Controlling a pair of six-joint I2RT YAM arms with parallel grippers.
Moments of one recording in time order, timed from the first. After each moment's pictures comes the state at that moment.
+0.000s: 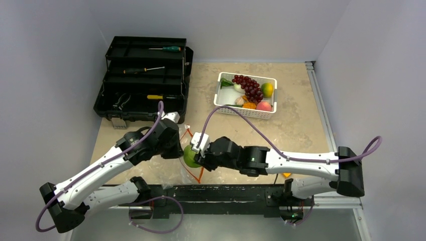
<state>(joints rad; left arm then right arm) -0.85 0.92 0.94 -0.98 -0.12 -0.85 1.31 1.28 0.93 -0.17 0.14 0.04</state>
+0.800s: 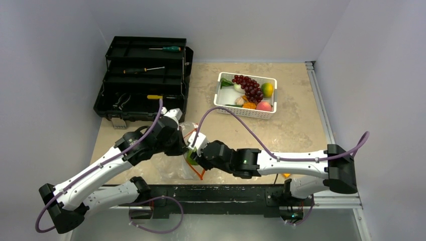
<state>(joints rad) -0.84 0.91 0.94 -0.88 -0.08 -0.82 1.36 1.37 0.96 -0.16 0.36 0.07</state>
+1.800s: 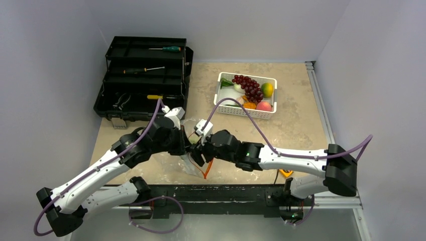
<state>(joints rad) -0.84 0.87 0.92 -0.76 0.04 -0.80 1.22 1.35 0.88 0.05 0.14 0.24</state>
